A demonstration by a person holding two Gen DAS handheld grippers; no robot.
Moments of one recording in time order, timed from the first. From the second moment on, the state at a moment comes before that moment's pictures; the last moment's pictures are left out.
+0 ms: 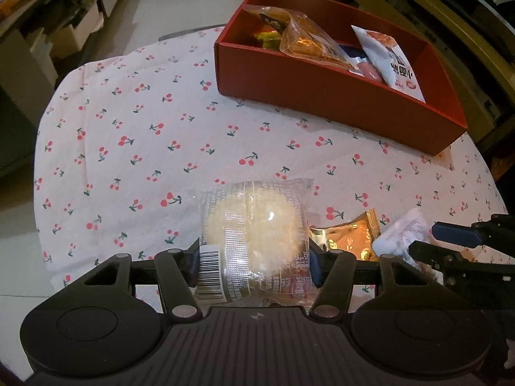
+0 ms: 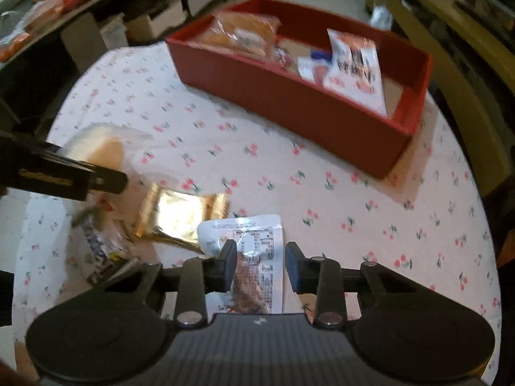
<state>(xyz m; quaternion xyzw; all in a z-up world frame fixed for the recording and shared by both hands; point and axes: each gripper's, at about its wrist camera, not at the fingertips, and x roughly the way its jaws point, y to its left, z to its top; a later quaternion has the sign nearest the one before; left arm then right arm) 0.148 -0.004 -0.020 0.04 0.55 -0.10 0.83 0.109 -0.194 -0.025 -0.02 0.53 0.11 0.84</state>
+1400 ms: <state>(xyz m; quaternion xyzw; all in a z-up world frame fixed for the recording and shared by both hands) 0.141 -0.008 -0.028 0.04 0.57 -0.13 0.81 0.085 -0.191 -0.036 -0.03 0.56 0.09 0.83</state>
